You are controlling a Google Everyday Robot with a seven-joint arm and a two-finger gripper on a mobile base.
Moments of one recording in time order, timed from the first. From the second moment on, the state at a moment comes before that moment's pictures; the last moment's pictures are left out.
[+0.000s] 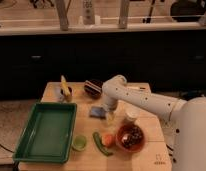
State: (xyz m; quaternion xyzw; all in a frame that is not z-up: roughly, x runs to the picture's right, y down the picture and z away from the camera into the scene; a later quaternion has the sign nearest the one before) arm 0.037 0.163 0.864 -0.34 -0.11 -0.08 0.93
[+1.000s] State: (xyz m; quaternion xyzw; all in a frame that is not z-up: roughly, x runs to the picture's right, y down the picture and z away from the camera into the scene) arm 0.031 0.172 0.876 -0.36 -0.12 -0.08 0.92
